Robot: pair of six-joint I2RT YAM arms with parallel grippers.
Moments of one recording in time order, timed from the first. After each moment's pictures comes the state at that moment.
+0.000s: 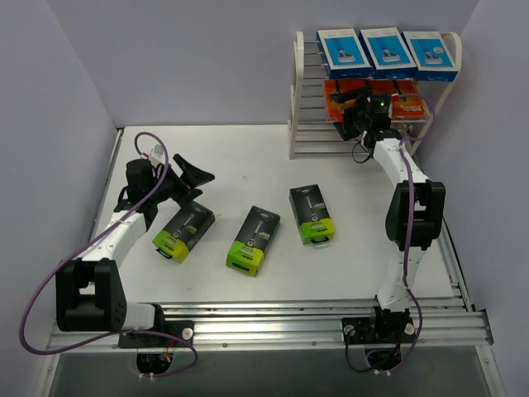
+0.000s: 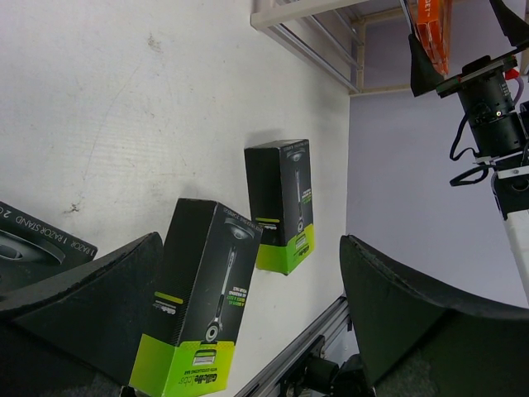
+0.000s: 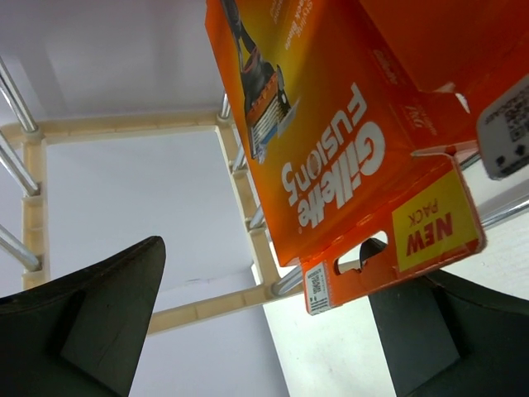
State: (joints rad) left arm -0.04 1.38 0.85 0.08 0.60 -0.91; right arm 0.02 2.04 1.72 -0.02 -0.20 1.32
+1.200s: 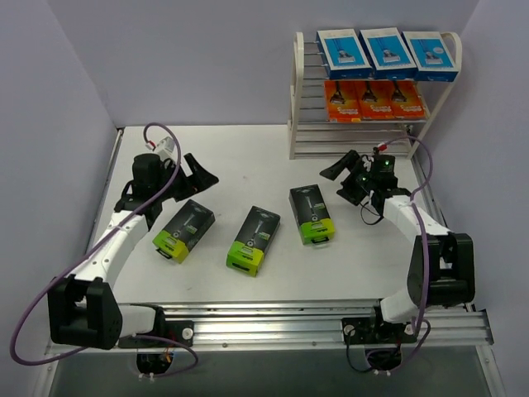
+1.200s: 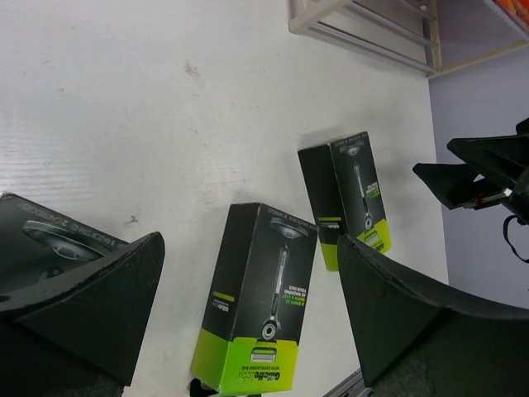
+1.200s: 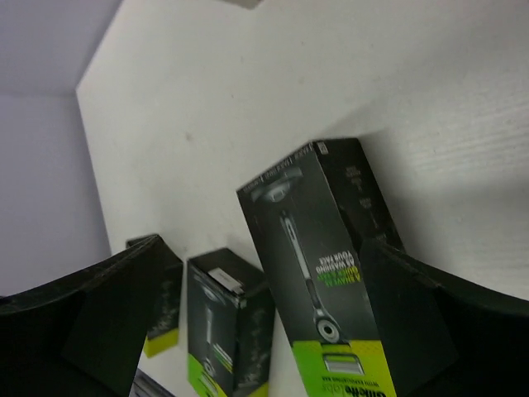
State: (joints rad) left arm -0.13 1.30 0.95 -0.13 0.40 -0.63; right arm 0.03 1.51 0.89 0.03 -0.39 0.87
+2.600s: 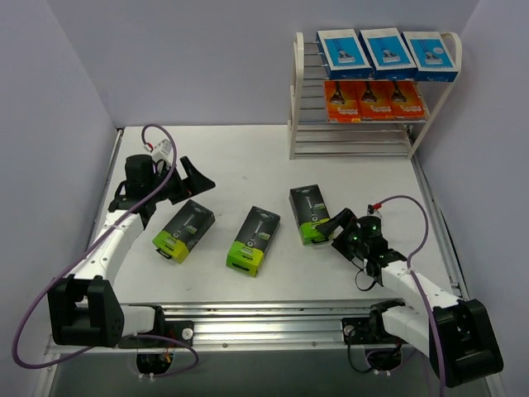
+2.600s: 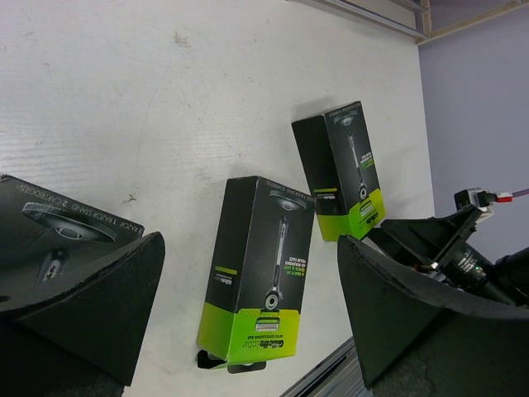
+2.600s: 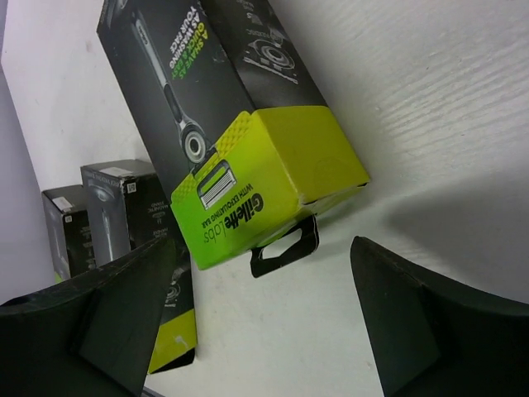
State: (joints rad) left arm -0.08 1.29 0.96 -0.20 0.53 -0.56; right arm 0.24 0.99 0.28 0.07 -0.12 0.97
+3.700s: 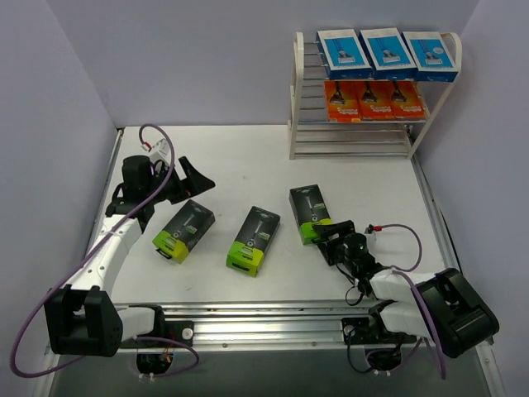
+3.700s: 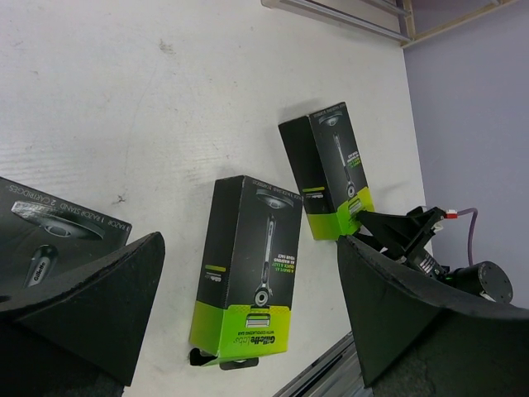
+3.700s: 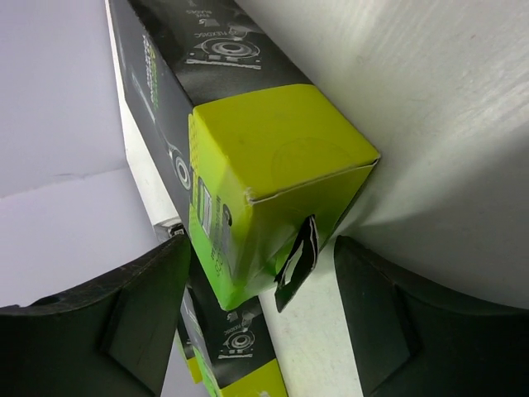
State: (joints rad) left arm -0.08 1.24 0.95 -0.20 0.54 -0.57; right arm 0.43 1.21 0.06 0.63 0.12 1.49
